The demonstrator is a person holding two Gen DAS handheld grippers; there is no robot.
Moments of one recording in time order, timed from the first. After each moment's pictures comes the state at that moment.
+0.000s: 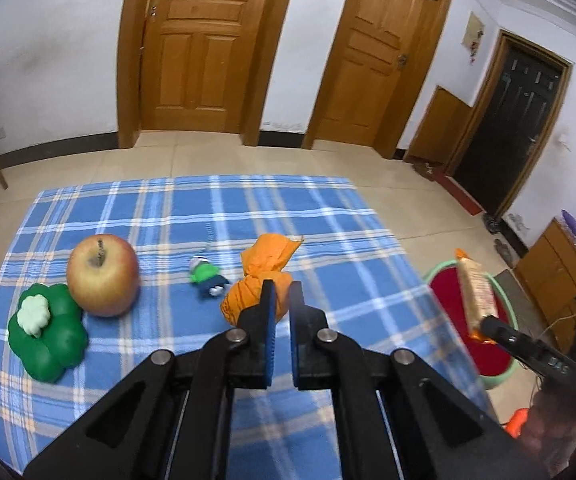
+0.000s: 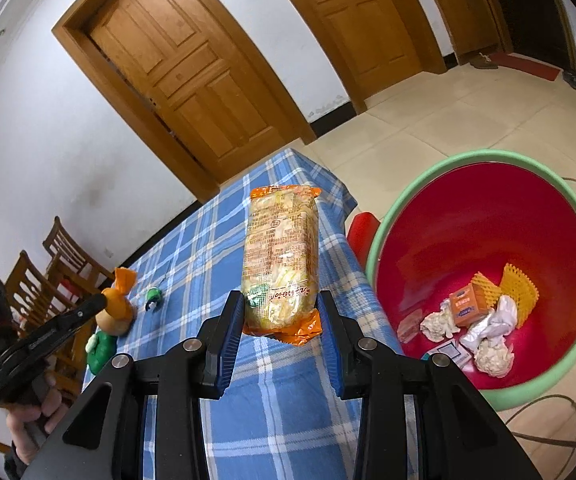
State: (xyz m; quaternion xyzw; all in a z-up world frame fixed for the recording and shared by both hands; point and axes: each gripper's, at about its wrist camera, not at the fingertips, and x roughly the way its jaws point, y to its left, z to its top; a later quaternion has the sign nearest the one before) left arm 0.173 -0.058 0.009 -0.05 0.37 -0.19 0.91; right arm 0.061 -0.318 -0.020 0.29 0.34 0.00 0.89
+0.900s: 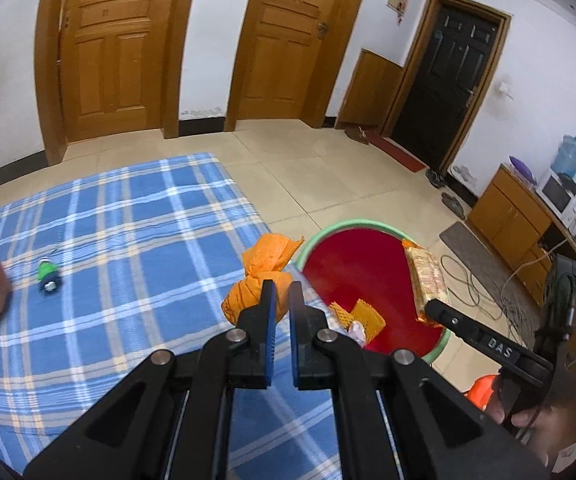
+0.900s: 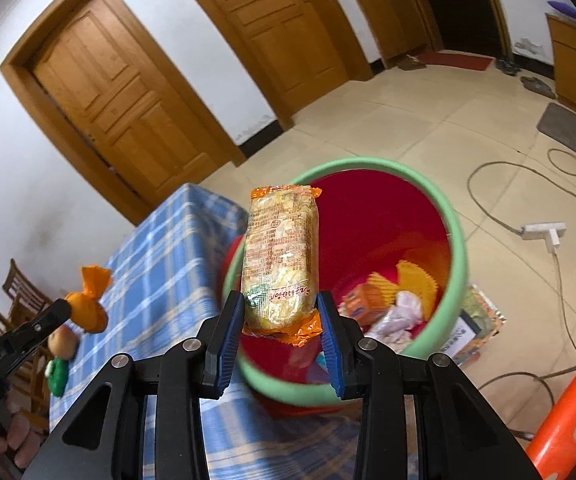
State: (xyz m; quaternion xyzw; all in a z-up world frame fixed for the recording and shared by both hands) left arm 0.129 -0.202 0.011 0.00 0.39 -0.31 0.87; right arm -0.004 -0.406 -0.031 0.31 0.34 -0.12 0.88
